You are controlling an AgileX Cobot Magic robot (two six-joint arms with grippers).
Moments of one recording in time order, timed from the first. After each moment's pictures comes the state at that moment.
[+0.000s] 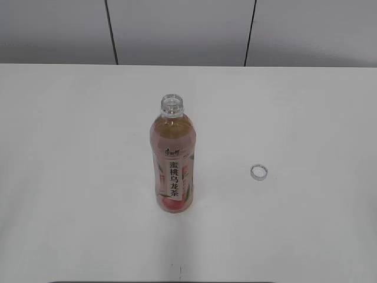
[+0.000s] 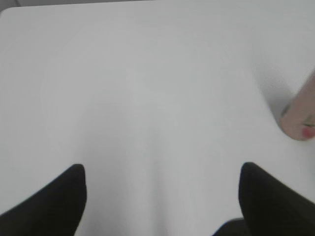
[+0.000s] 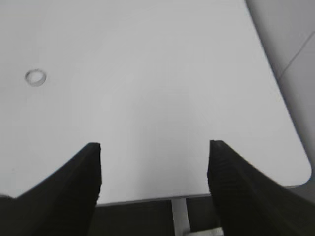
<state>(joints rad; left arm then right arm) -0.13 0.17 -0.57 0.08 1.02 -0.09 0.01 0.05 -0.51 -0.06 1.10 -0.05</state>
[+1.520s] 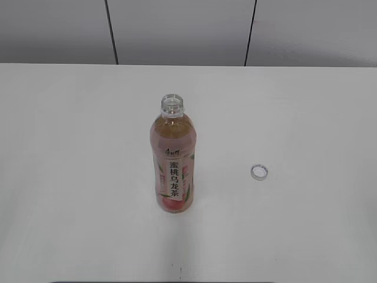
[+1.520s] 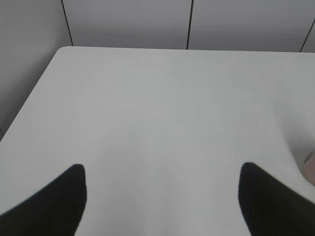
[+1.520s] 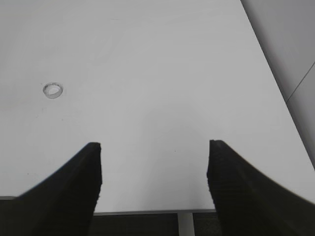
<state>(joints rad) -0.01 -0.01 -0.57 0.08 1.02 -0.09 0.08 -0.01 -0.51 -0.06 1.10 -0.05</state>
